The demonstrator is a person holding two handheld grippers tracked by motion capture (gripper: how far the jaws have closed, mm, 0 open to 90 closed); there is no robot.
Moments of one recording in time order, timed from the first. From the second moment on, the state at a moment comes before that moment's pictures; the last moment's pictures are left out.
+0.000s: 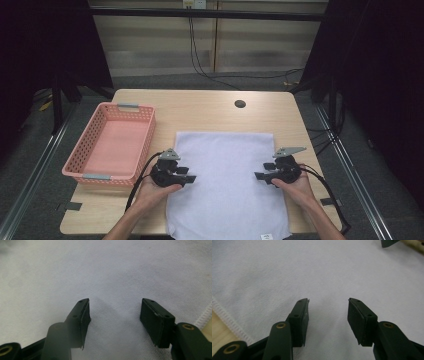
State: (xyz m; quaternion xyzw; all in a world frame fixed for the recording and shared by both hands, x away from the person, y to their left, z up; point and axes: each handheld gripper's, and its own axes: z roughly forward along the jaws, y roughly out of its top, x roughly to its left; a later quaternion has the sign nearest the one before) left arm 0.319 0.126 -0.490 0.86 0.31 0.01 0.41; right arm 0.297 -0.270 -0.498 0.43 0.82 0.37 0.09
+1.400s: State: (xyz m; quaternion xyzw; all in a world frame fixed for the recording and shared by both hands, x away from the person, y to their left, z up) left arm 0.298 0.142 -0.480 0.84 0.33 0.02 0.44; right arm 0.246 -0.316 -0.468 0.44 0.80 0.39 0.11
